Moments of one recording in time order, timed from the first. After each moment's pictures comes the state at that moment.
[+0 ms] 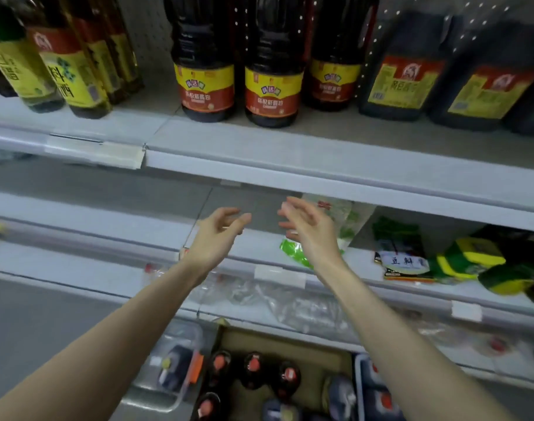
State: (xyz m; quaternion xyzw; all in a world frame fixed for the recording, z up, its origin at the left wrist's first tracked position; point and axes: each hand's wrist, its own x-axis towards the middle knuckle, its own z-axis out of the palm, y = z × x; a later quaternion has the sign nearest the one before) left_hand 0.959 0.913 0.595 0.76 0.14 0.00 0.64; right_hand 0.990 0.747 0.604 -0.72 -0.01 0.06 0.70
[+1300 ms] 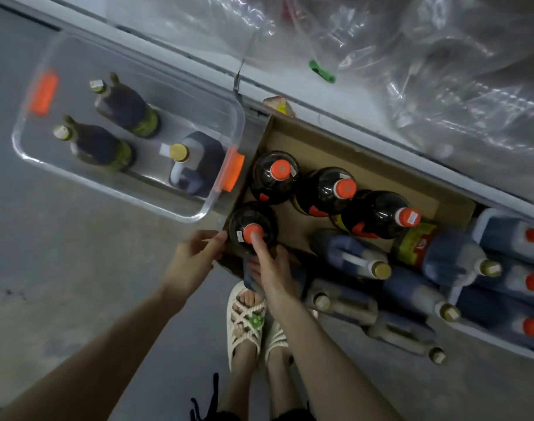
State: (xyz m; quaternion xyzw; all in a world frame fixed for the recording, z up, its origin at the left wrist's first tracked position) left_hand 0.710 1.004 0.049 0.63 0.45 -0.21 0.59; right_hand 0.732 0.875 0.004 -0.60 0.40 0.43 0.55
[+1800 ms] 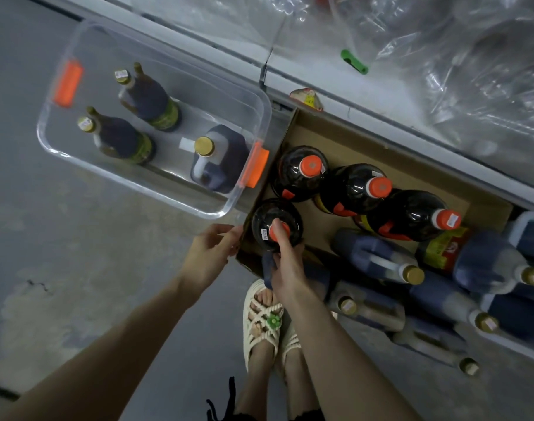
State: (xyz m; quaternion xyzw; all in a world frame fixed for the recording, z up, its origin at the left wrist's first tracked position) left_hand 0.710 1.022 0.043 0.63 0.45 -0.22 0.59; right_hand 0.730 0.904 -0.020 -0.48 0.50 0.34 0.64
